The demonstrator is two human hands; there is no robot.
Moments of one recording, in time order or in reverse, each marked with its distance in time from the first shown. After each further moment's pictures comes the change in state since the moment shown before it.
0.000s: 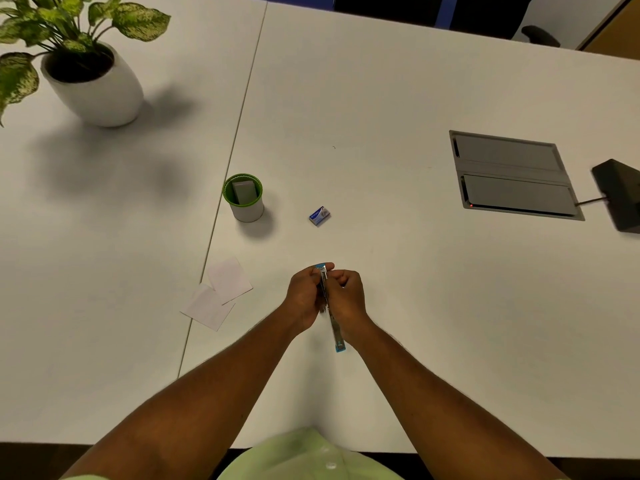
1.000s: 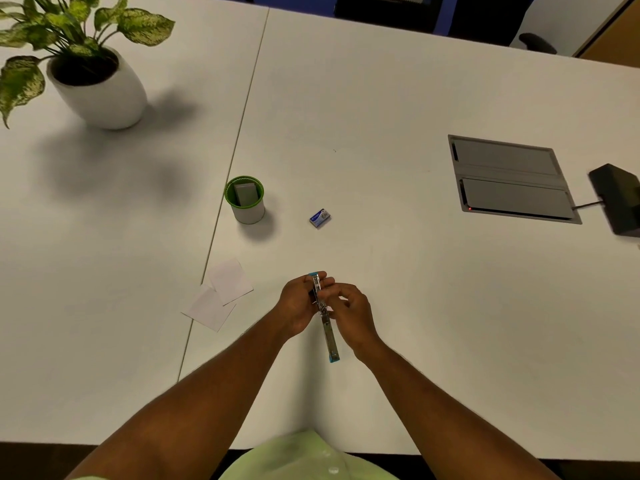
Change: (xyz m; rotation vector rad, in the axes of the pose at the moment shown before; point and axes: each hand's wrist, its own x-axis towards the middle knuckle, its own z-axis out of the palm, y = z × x) left_hand 0.003 -0.003 -0.021 -0.080 0.005 -0.103; right_hand -0.018 0.024 -0.026 -0.014 -0.169 -0.206
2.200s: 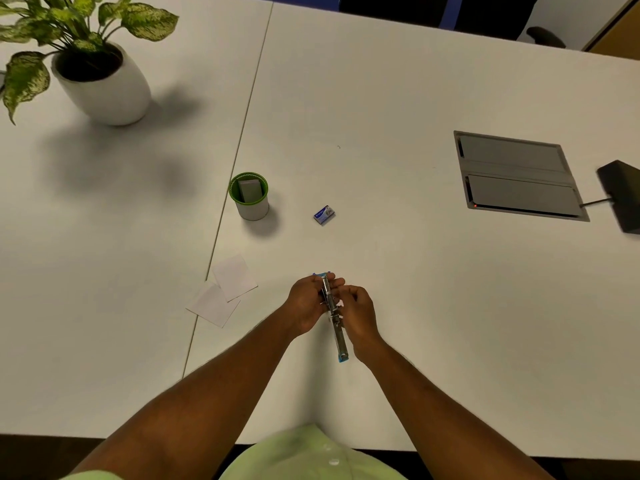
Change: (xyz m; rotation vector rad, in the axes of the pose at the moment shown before) left_hand 0.001 -0.005 0.004 0.051 -0.015 -0.025; right_hand 0.004 0.009 0.007 0.049 0.122 0.222
